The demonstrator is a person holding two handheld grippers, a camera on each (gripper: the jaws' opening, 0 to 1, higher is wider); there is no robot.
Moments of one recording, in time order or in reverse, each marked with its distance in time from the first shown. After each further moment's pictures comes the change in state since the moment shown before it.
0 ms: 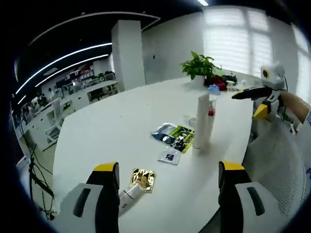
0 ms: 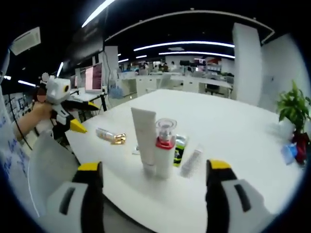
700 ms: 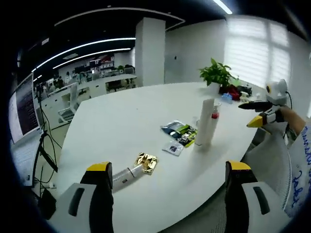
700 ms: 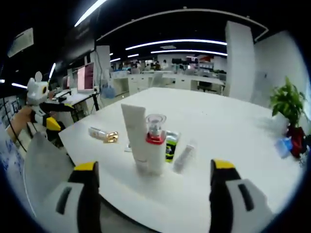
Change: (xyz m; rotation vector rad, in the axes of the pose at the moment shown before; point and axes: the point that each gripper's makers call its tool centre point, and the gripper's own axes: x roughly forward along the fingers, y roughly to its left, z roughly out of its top) left arm -0.046 -0.001 -0.018 -0.130 0.007 0.116; right arm -0.005 -0.013 -0.009 0.016 0.023 -0.074
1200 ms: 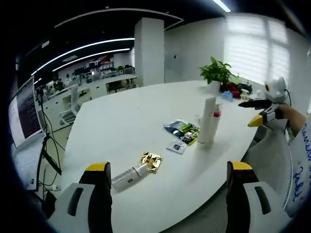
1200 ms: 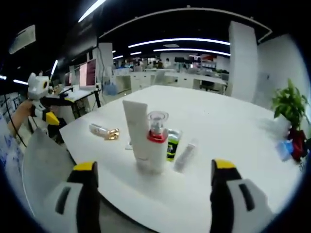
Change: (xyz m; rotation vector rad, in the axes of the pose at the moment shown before) left arm -0.002 0.009 -0.001 0.022 0.018 0.006; right arm 0.007 0.002 -0.002 -0.020 0.013 0.026
